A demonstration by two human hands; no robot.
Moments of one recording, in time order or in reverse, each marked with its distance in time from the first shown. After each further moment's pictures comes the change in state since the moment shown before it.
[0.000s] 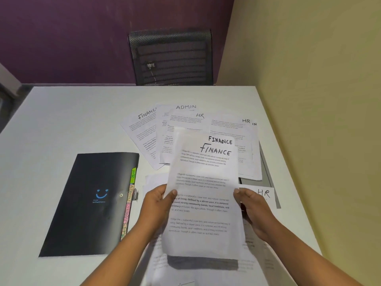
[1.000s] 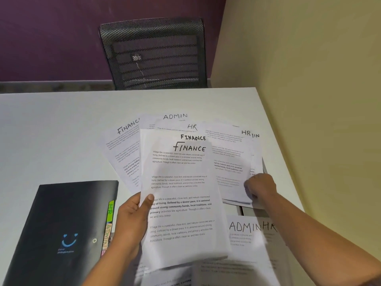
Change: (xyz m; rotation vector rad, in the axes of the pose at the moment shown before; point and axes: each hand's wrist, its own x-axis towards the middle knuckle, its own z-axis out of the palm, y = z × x) left_hand 0.111 0.018 0.001 -0.222 0.126 -0.018; right_hand 0.198 -0.079 -0.041 -0.600 0.472 0.256
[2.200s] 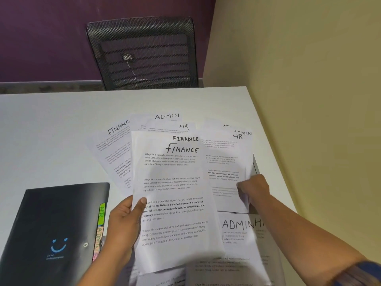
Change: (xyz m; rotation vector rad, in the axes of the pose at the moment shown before) left_hand 0.001 -0.010 -0.004 -0.014 -0.027 -0.001; right_hand -0.001 0.015 0.002 0.014 0.086 0.029
